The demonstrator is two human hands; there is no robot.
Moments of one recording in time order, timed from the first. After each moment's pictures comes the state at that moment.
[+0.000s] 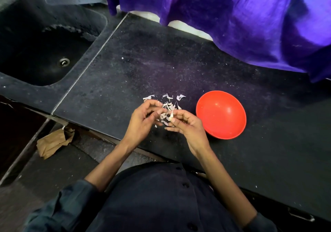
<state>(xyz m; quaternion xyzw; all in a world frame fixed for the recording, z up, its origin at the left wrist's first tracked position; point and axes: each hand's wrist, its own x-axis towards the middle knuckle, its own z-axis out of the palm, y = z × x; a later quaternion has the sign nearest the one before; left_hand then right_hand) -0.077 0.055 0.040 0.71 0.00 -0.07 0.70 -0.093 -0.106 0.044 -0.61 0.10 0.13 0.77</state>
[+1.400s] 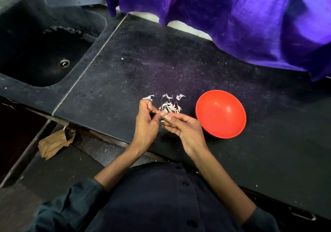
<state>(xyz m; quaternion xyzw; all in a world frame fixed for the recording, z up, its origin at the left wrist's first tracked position) -0.082 0.034 0.030 0.75 0.05 0.04 0.66 -0.096 -0.095 0.046 -0.51 0.19 0.14 0.83</state>
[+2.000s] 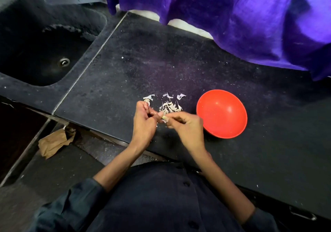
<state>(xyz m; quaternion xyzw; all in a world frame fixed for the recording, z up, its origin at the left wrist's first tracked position) -0.077 0.036 0.026 0.70 0.14 0.01 0.70 -0.091 -0.096 0.039 -0.78 0.02 -0.02 0.63</state>
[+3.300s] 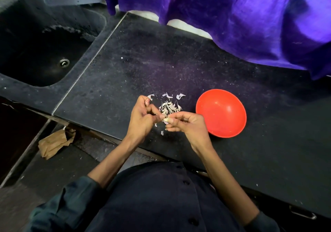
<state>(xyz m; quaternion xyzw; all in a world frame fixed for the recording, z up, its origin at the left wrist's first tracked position) -0.071 0.047 0.042 0.68 0.07 -0.07 0.72 -0.092 -0.108 0.050 -0.64 0.09 0.13 0.75</state>
